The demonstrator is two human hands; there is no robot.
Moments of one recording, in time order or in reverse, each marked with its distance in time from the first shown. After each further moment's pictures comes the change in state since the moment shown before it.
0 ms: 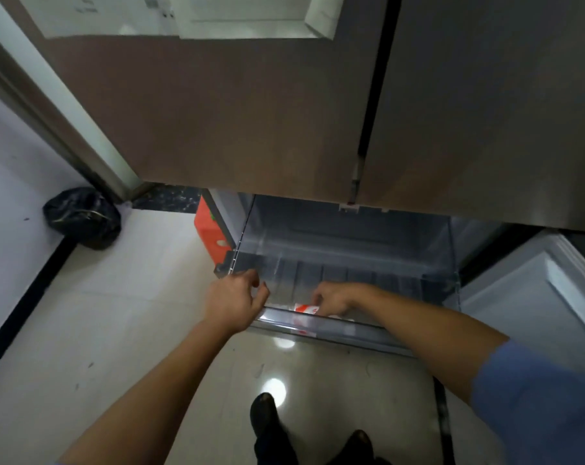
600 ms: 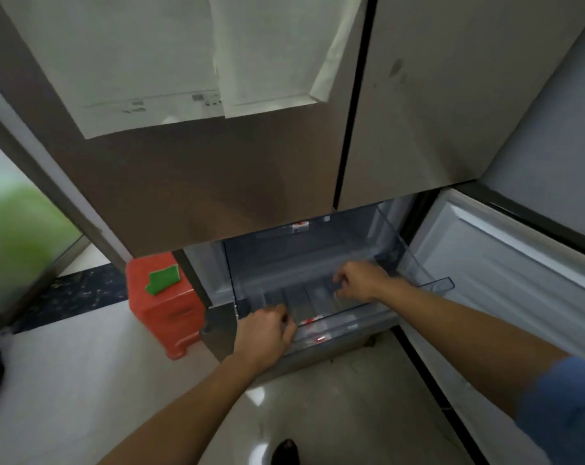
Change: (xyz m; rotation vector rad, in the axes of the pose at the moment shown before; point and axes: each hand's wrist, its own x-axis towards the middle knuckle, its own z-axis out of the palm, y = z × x) left_hand 0.014 -0.033 -0.001 -0.109 -0.153 0.566; right_hand -0.104 -0.034 0.003 0.170 0.678 0.433
